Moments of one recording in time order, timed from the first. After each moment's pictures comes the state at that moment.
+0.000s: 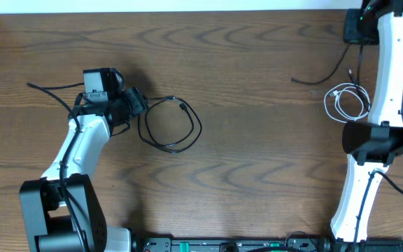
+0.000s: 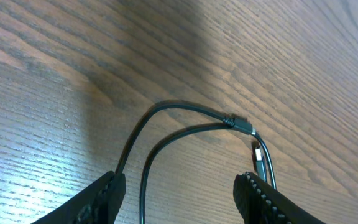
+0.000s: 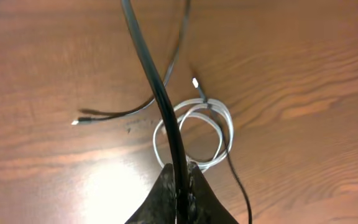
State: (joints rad) left arm 0.10 1.61 0.98 -0.38 0.25 -0.43; right arm -0.05 2.36 2.80 -1.69 0.19 0.10
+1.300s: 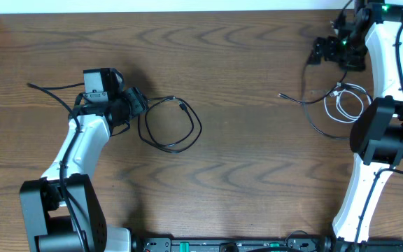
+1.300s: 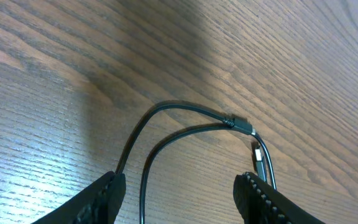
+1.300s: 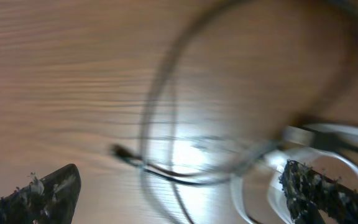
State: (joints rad) left arm 0.10 1.61 0.98 -0.38 0.25 -0.43; right arm -0.12 2.36 2.26 -1.30 -0.28 0.00
